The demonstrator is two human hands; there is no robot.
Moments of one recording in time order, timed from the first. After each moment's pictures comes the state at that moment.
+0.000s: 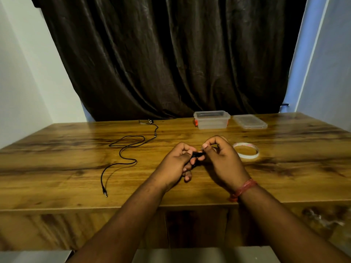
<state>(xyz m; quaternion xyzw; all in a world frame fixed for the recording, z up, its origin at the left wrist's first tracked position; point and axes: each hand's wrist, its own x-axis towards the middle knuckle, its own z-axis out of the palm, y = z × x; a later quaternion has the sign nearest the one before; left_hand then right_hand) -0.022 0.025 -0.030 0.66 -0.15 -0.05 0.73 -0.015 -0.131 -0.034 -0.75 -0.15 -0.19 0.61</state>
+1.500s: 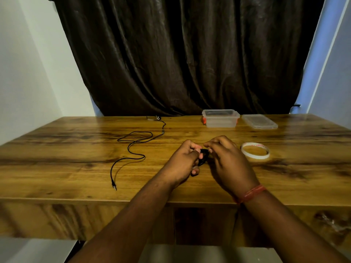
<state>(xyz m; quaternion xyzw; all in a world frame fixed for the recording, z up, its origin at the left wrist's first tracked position) -0.017 0.026 -0.032 0.68 -0.12 -0.03 0.72 -0.021 -0.129 -0.040 -0.88 -0.24 -0.33 0.24</state>
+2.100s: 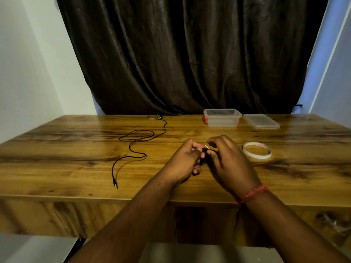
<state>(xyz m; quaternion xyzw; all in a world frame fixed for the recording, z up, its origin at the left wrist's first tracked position) -0.016 0.024 -0.034 0.68 -0.13 -0.02 0.73 -0.026 -0.127 -0.039 -0.88 -0.23 -0.34 0.24</state>
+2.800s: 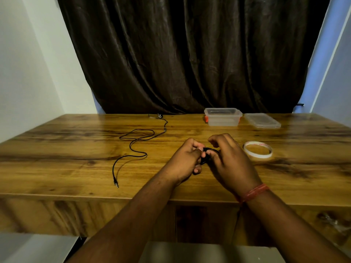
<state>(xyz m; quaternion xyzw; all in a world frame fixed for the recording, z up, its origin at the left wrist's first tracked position) -0.015 0.025 -0.034 0.68 -0.12 -0.02 0.72 -0.027 -0.127 -0.038 -0.88 -0.23 -0.33 0.26</state>
